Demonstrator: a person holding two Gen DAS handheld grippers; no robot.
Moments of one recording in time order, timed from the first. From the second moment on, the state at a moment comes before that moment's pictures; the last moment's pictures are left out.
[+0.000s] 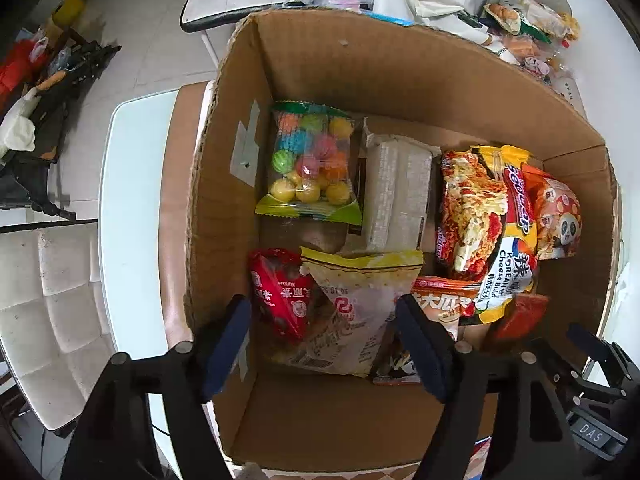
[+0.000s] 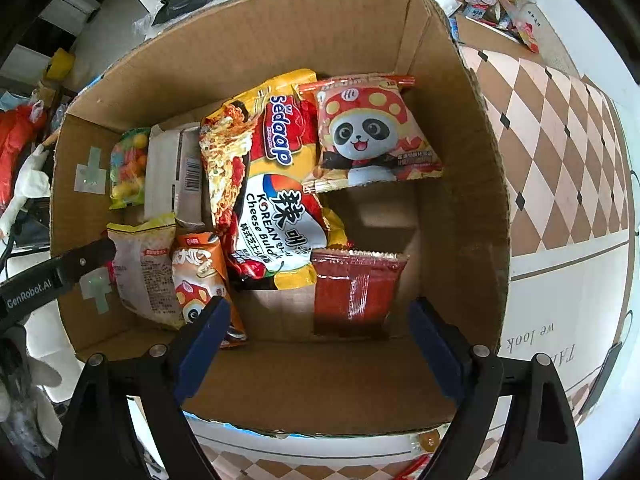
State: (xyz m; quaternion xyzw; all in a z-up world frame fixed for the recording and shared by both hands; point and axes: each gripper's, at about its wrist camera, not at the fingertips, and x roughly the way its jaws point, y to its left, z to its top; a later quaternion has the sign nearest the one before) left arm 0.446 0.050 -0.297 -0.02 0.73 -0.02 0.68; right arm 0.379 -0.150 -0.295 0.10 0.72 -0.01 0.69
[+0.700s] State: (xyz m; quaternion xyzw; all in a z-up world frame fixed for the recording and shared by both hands) left arm 0.361 0.041 -0.230 -0.03 0.64 -0.01 0.77; right arm 0.320 -0.137 -0.232 0.03 0.64 -0.01 0.77
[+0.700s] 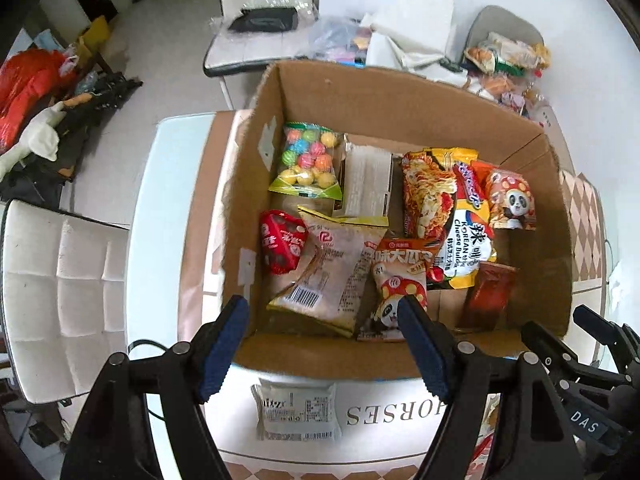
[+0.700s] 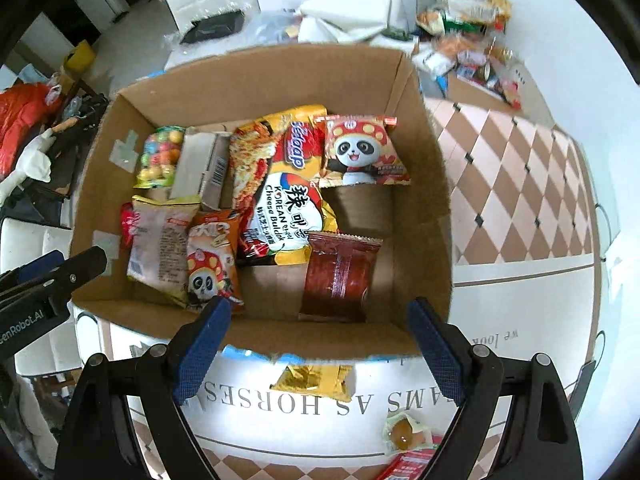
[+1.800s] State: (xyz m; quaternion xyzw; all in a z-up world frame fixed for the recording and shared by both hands) left arm 0.210 0.023 -0.095 -0.02 0.52 -0.02 0.85; right arm 0.173 -0.145 -0.090 0.09 0.54 0.02 0.84
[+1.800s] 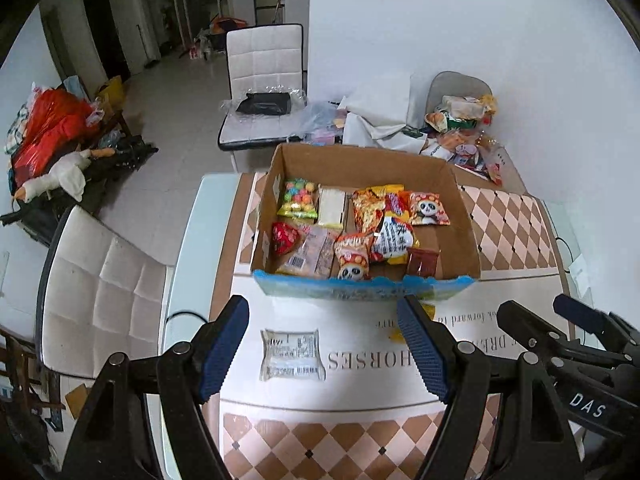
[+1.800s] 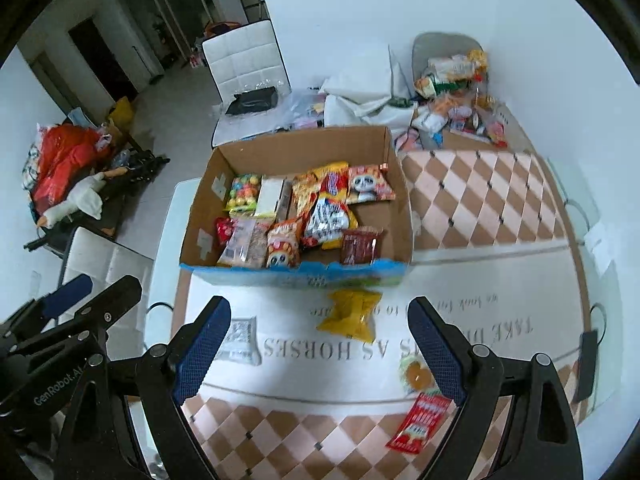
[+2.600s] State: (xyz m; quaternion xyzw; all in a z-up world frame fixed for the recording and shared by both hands) left arm 0.221 0.058 -0.310 -0.11 0.70 0.09 0.70; right arm 0.055 -0.287 -0.384 0.28 0.75 -0.18 0.57
